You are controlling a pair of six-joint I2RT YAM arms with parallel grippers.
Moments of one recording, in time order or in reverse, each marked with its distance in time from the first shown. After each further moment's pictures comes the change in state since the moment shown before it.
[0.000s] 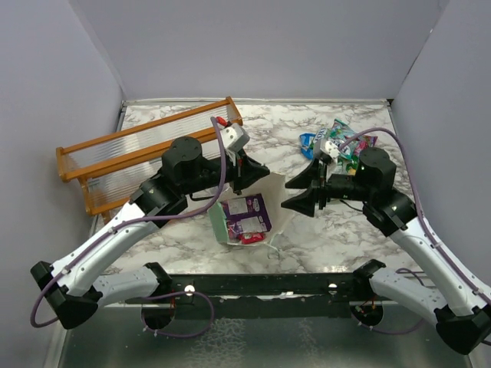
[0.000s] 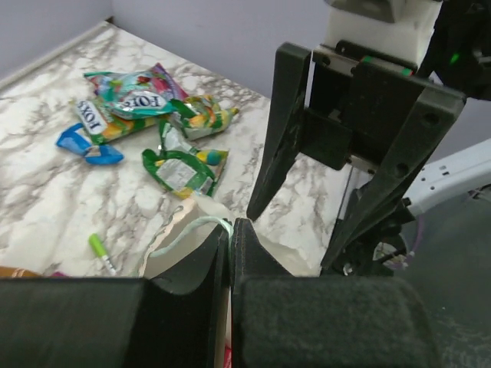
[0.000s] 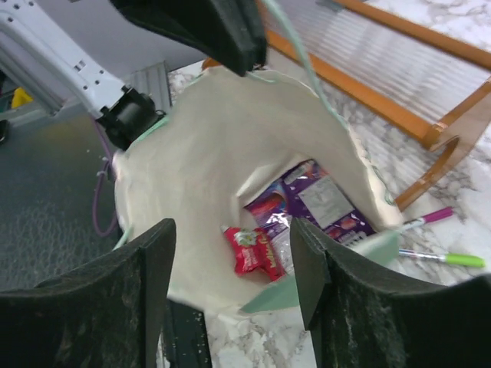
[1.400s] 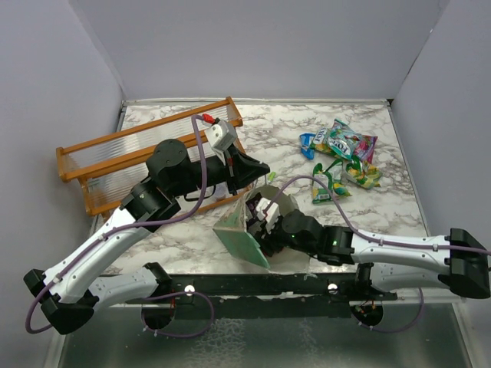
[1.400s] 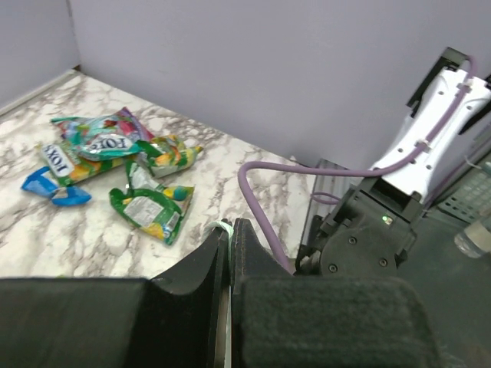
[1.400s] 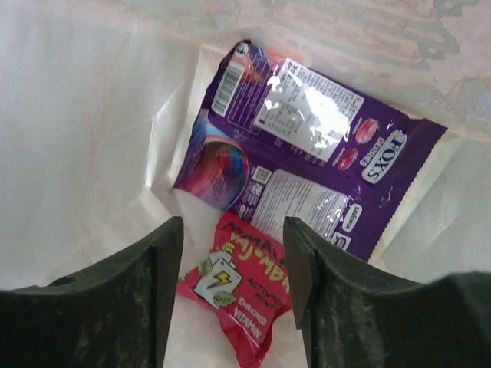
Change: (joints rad) left arm 0.000 -0.038 -0.017 0.126 0.082 -0.101; right arm 0.717 0.202 -0.340 0.266 0.999 0.020
